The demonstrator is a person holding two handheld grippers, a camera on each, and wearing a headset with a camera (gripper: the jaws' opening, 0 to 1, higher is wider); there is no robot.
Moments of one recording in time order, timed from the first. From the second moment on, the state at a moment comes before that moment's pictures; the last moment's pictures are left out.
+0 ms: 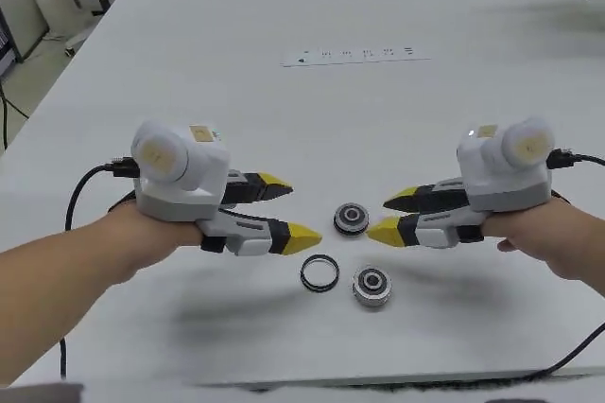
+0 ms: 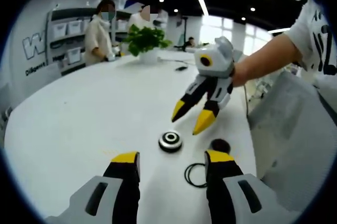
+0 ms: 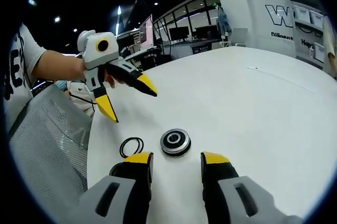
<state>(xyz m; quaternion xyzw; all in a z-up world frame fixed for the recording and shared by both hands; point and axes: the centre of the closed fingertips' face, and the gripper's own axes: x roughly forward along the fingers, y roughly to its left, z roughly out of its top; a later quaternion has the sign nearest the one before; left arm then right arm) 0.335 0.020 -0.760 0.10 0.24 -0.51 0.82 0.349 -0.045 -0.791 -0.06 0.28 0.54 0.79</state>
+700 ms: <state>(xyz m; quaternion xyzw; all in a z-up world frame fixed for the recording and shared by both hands) 0.347 -0.007 -0.780 0.11 0.25 -0.52 0.81 0.349 -0.041 -0.800 -0.07 0.28 0.55 0.79</state>
